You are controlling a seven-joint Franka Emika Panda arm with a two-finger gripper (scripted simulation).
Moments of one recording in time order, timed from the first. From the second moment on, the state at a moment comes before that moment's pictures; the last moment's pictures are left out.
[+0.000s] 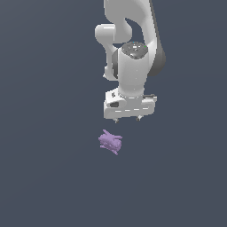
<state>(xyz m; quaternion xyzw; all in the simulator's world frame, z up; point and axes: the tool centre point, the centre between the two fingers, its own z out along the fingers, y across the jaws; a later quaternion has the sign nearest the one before) 0.011 0.062 0.195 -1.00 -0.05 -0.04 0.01</state>
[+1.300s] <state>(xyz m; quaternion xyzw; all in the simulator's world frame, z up) 0.028 0.035 0.174 -0.97 -0.24 -0.02 0.00</state>
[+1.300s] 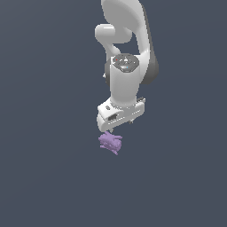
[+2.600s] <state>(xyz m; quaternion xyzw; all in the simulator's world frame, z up) 0.051 -0.010 0.141 -0.86 -0.50 0.00 0.00</state>
